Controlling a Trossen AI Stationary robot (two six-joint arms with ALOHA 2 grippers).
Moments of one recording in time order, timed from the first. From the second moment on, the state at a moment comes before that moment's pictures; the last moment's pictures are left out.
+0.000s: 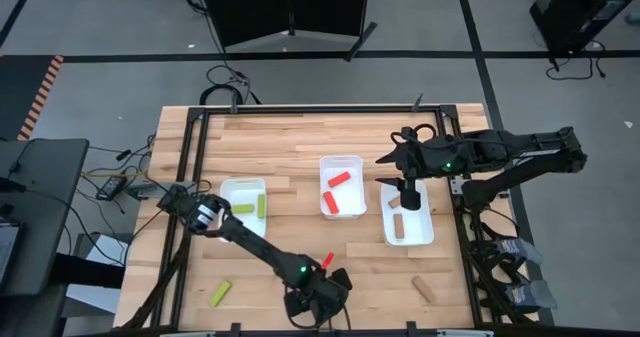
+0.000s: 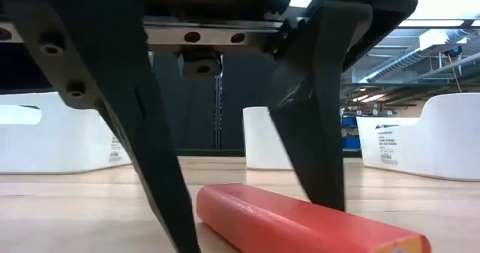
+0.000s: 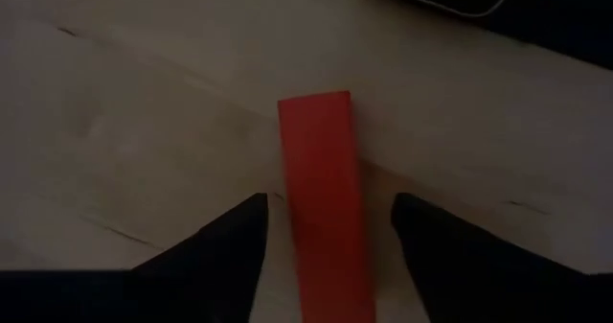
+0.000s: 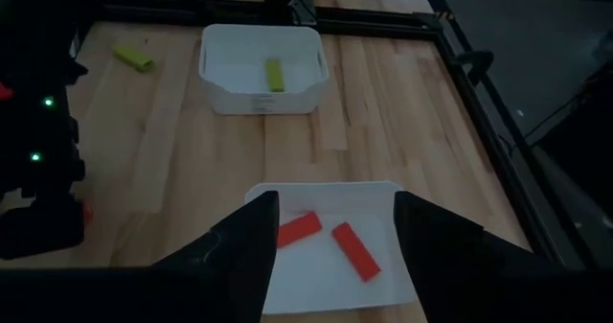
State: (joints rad) left arm -0.51 2.33 1.83 -0.65 0.05 0.67; right arm 0.15 1.10 1.27 -0.78 0.24 0.05
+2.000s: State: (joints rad) left arm 0.03 1.92 1.70 -0.77 -0.12 0.11; right arm 0.36 1.11 1.27 -0.79 0.46 0.09
